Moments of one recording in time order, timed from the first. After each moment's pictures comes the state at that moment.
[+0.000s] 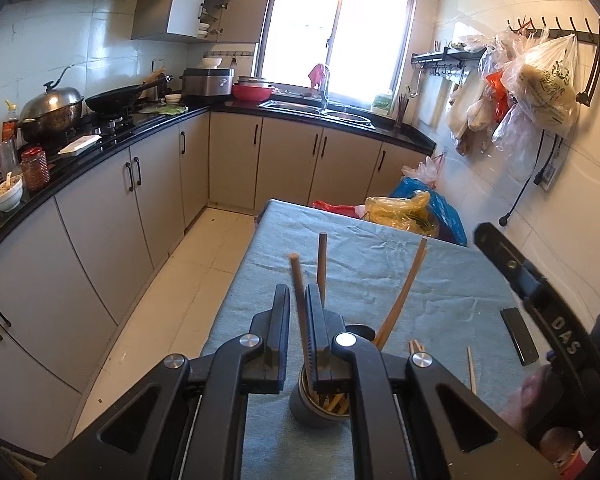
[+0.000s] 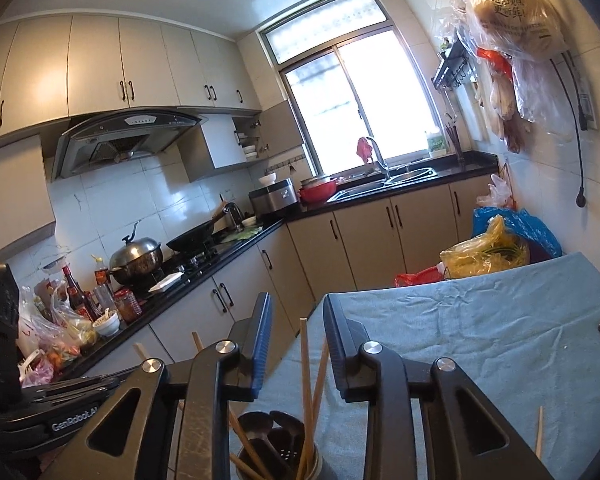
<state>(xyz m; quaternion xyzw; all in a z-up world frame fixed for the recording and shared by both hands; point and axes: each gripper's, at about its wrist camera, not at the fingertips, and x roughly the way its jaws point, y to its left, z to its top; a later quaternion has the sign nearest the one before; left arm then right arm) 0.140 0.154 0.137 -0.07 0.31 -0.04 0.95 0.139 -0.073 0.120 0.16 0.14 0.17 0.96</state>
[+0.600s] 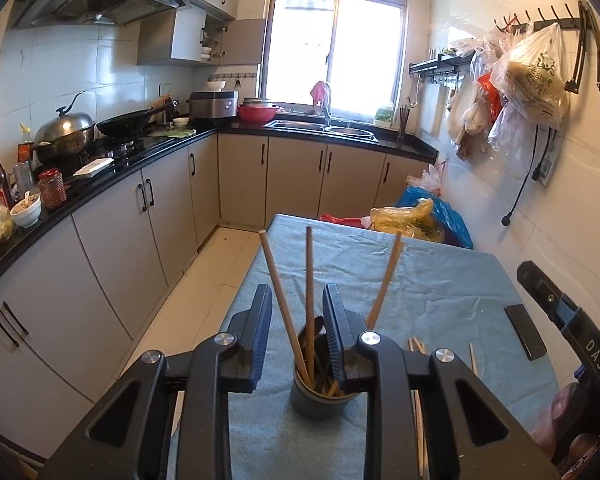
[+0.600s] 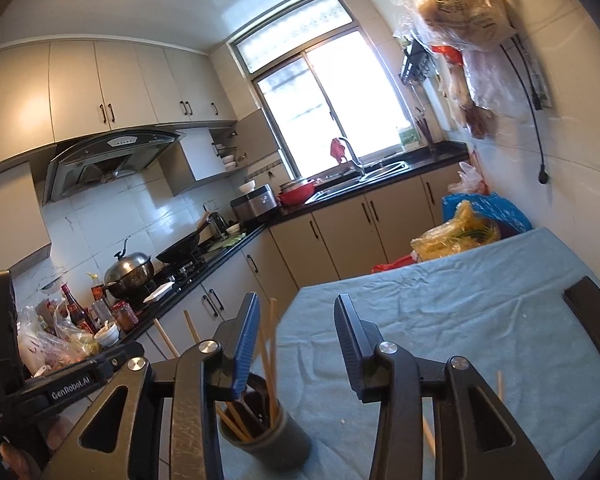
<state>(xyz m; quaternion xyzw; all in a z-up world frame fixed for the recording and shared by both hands) 0.098 0.129 0.147 -0.04 0.28 -0.02 0.96 0.080 -0.134 0.111 0.20 0.15 0.13 0.96</state>
